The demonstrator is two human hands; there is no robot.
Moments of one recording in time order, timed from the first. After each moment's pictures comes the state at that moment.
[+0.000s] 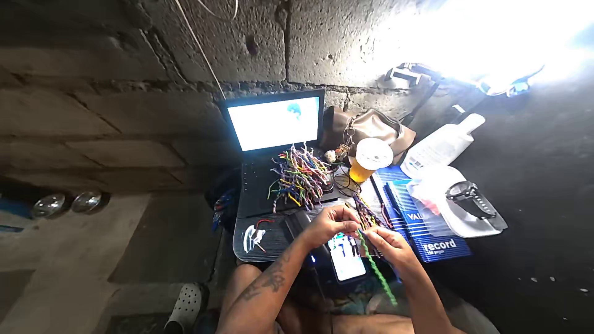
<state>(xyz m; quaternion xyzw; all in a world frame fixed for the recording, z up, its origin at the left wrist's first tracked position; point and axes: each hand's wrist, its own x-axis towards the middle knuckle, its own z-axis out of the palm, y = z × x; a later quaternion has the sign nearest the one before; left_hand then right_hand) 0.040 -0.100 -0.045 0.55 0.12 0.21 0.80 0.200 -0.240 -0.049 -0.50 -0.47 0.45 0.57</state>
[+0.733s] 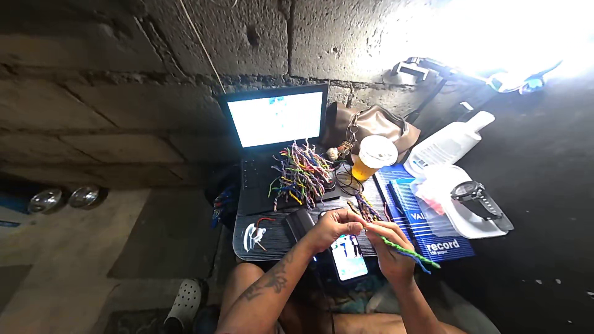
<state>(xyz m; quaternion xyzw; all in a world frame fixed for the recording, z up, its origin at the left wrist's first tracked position) 0.045 -0.107 -0.058 0.50 0.13 0.21 0.83 0.178 -0.226 -0.072 -0.51 -0.57 0.04 0.64</state>
